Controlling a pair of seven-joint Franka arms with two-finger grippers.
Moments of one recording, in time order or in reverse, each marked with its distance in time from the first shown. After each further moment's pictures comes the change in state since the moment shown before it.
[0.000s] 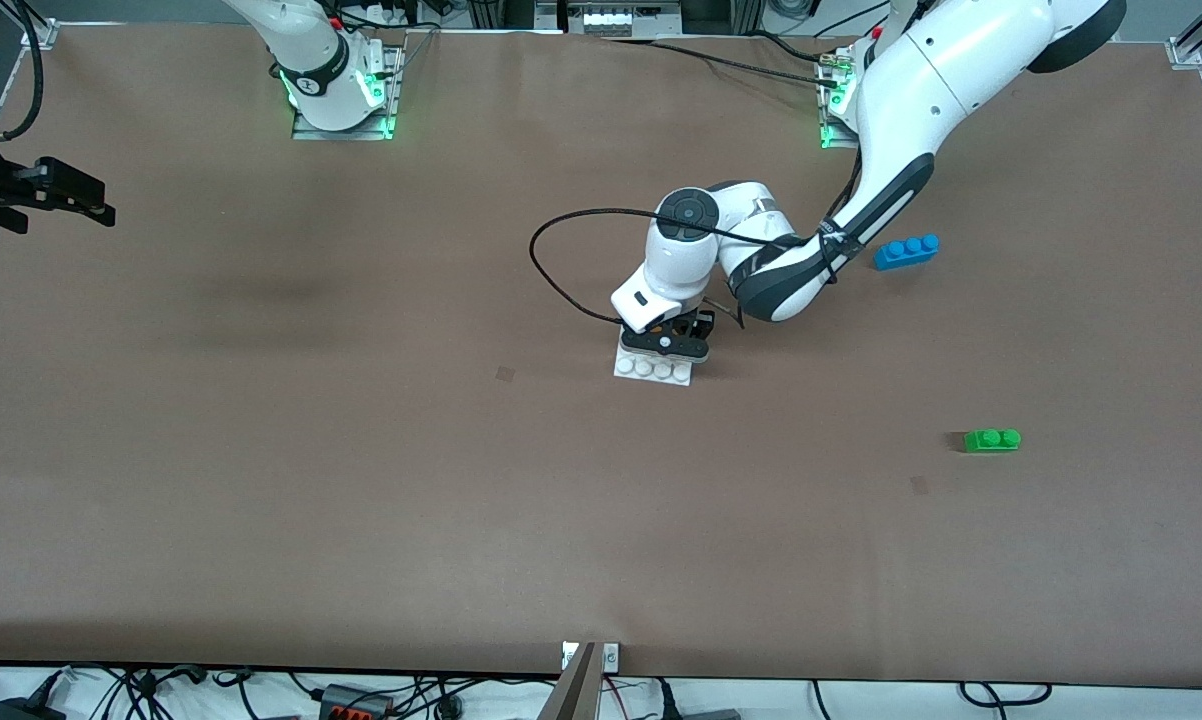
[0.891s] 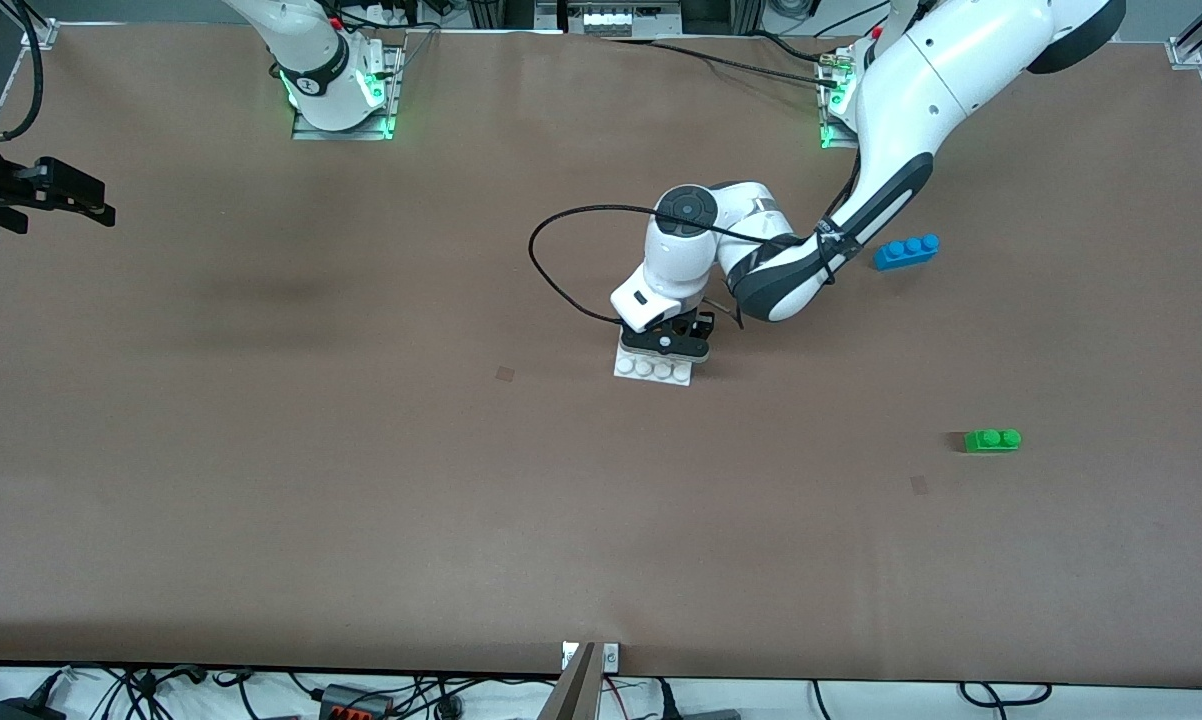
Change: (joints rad) left arm 0.000 0.004 -0.002 -0.002 0.056 0.011 -0.062; right arm 0.000 0.000 0.000 0.000 0.000 0.000 0.000
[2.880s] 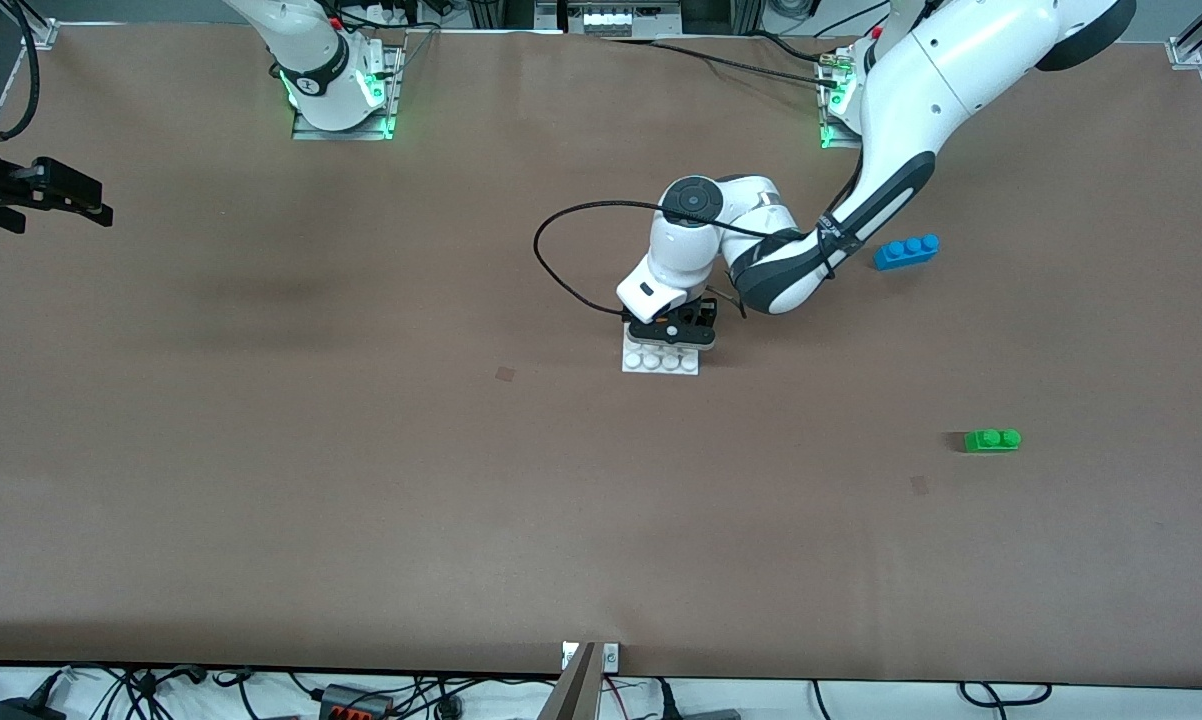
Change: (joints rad) left arm 0.059 -0.013 -0.056 -0.056 0.015 0.021 -0.074; right arm -0.001 0.000 -0.004 0.000 0.000 0.000 0.000
